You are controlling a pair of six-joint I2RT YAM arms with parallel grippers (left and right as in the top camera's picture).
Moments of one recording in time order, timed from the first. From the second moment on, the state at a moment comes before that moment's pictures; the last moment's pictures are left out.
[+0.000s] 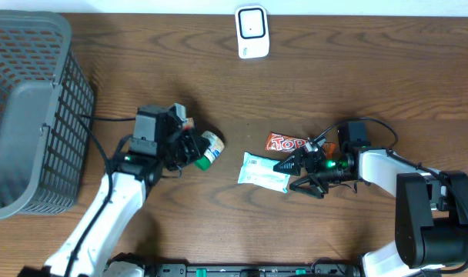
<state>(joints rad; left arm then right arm) -0.25 1.27 0.73 -0.35 0.50 -0.71 0.07 1.73 0.67 -0.44 -0.98 0.43</state>
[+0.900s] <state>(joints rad) -0.39 1.62 0.75 -0.28 0.49 -0.90 0.07 1.73 0.67 -0.44 -0.99 0.43</state>
